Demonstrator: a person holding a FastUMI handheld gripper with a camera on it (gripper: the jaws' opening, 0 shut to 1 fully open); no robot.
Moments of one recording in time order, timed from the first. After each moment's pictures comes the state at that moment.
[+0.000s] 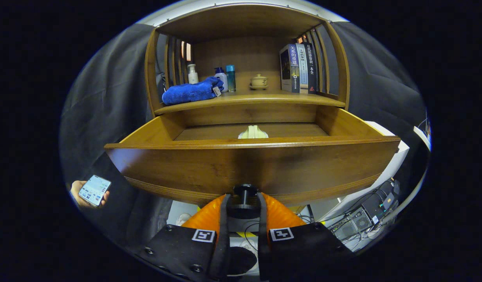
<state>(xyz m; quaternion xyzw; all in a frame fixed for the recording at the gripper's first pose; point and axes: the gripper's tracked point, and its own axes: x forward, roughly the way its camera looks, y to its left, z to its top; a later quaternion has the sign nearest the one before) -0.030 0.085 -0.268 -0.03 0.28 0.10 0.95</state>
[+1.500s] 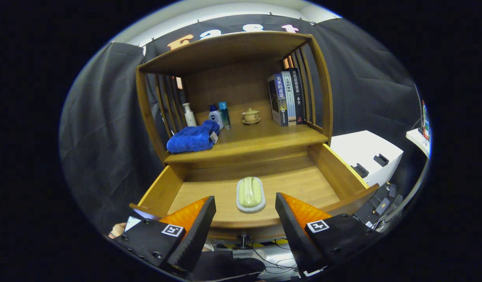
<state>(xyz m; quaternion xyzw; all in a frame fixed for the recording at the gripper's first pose) -0.001 0.081 -0.122 0.04 0.23 0.10 0.97</state>
